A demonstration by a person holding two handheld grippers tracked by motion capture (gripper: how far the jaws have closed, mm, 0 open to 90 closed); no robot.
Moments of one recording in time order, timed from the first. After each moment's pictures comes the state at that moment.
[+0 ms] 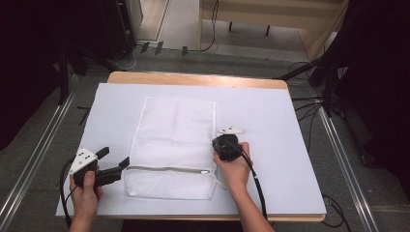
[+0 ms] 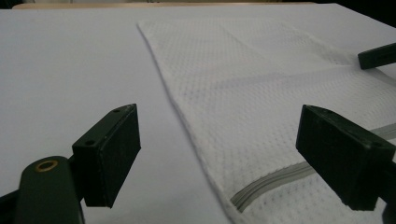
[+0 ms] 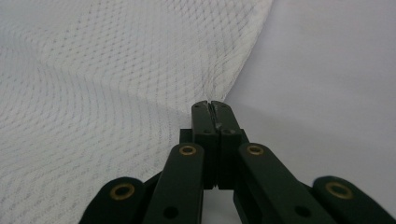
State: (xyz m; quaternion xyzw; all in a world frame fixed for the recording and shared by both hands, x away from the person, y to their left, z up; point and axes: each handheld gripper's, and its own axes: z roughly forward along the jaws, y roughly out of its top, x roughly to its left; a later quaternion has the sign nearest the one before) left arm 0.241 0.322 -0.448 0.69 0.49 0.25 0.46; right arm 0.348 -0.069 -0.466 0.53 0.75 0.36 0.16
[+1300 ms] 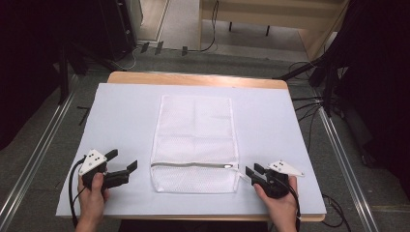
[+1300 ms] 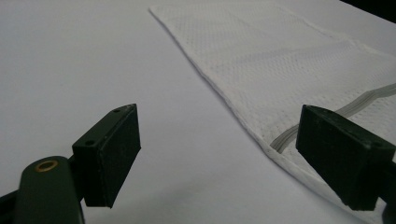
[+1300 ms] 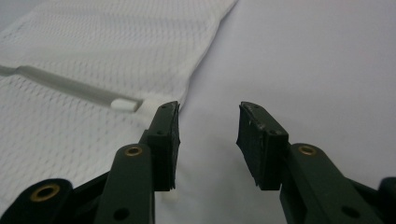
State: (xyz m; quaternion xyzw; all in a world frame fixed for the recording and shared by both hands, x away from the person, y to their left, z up) left arm 0.240 0.303 -0.451 0.71 0.48 0.23 0.46; right arm 0.251 -0.196 -0.484 0.53 0.71 0.44 0.16
